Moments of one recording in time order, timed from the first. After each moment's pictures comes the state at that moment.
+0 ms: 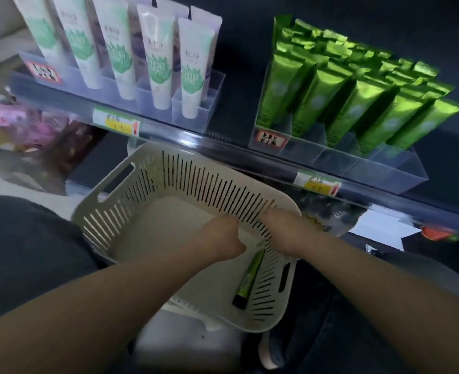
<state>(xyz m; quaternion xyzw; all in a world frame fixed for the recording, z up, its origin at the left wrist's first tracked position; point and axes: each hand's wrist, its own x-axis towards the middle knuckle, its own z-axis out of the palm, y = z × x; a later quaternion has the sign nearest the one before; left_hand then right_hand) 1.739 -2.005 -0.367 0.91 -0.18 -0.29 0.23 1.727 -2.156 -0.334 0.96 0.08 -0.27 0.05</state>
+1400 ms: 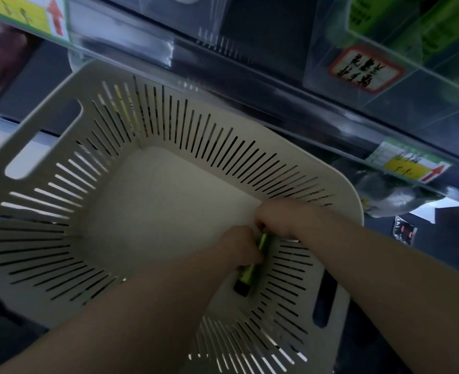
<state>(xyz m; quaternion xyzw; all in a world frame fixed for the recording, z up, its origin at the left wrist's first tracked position) 1.750 -2.057 -0.509 0.80 -0.12 -0.53 0.26 1.794 -2.159 -0.470 0.83 0.12 -0.53 0.14</state>
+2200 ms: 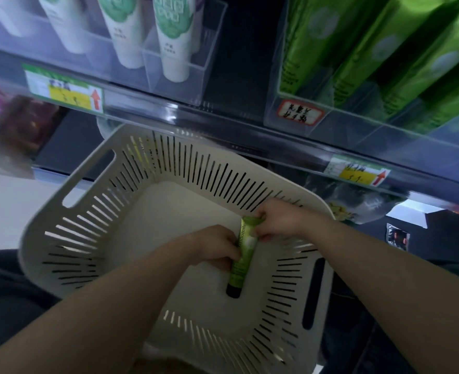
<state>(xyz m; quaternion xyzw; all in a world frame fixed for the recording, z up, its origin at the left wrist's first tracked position) 1.774 -1.996 -0.455 0.69 -0.02 -0.57 0.44 1.782 -2.161 -0.412 0.84 -0.10 -0.42 -0.32</state>
